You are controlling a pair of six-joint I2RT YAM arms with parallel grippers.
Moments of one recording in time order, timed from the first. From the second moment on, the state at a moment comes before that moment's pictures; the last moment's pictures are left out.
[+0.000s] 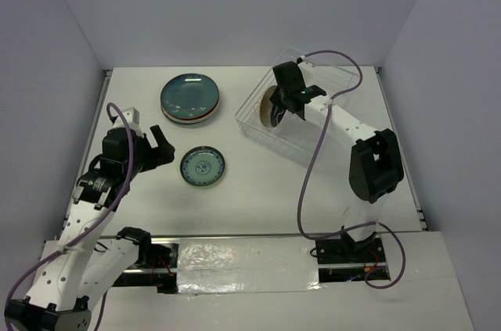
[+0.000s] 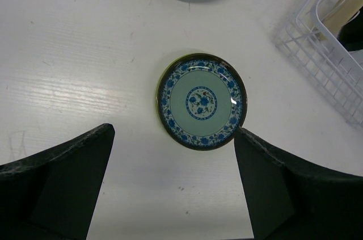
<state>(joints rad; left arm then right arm) -0.21 0.73 0.85 -0.70 -0.12 -0.47 0.46 1.81 1.47 -0.38 0.33 0.84</state>
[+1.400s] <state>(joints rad) -0.22 0.85 0.86 -0.70 0.21 -0.94 1.39 1.54 1.32 -0.22 0.47 -0.57</state>
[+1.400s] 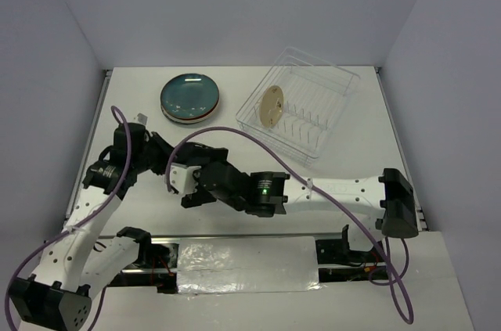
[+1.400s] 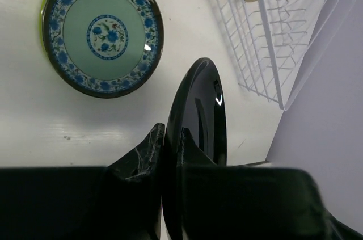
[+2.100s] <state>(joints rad) -0.22 1.12 0.61 -0.26 0.04 -0.86 1.28 1.01 0.96 -0.08 0.40 -0.14</state>
